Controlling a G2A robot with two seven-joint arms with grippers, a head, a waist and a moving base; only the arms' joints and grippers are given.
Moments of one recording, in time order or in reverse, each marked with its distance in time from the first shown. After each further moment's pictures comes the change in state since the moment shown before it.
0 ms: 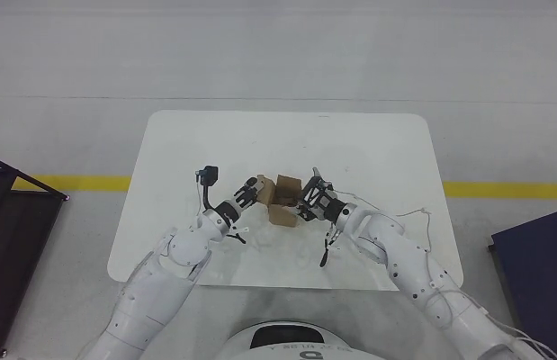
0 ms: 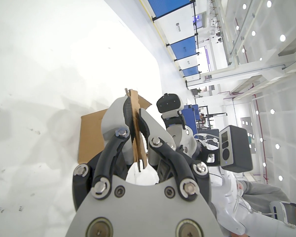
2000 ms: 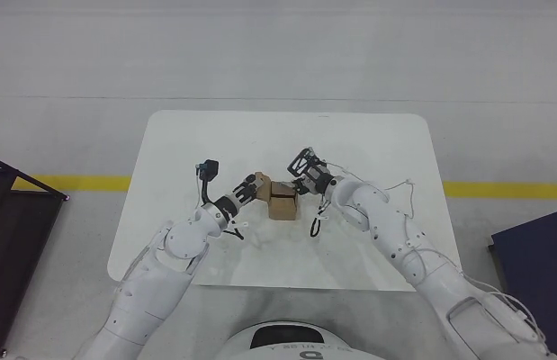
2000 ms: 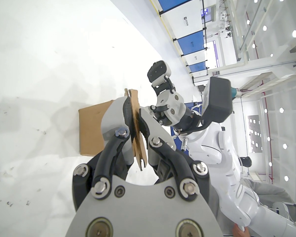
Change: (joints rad) left arm -0.025 -0.009 -0.028 -0.024 0.017 0.073 -0.084; right arm 0.257 -0.129 -0.109 0.318 0.024 0.032 0.063
